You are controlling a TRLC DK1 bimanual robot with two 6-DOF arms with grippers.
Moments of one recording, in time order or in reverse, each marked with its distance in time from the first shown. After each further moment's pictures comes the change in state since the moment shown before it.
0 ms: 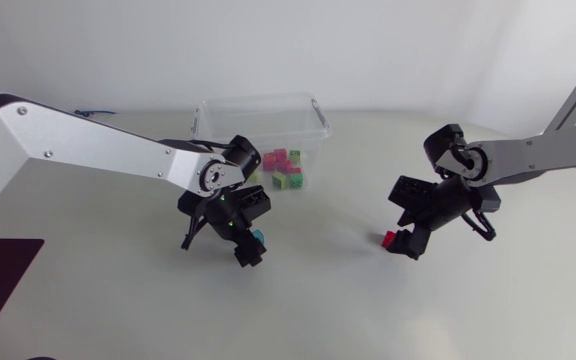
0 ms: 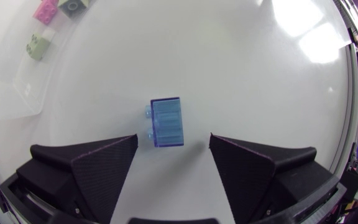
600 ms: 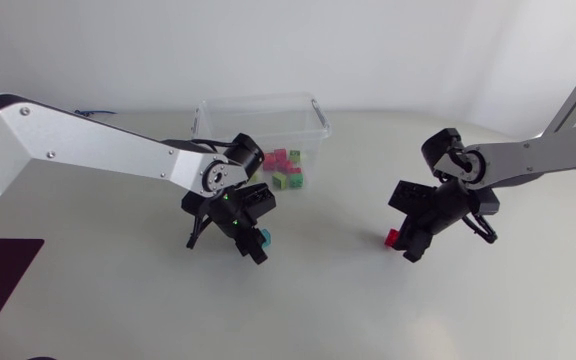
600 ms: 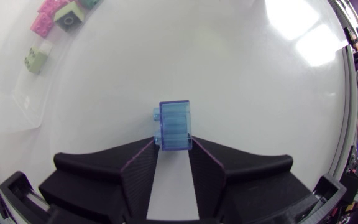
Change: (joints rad) left arm -0.013 -0.003 0.006 0.037 0.028 0.004; right arm 0.009 -0.006 -0.012 -0.016 0.046 0.000
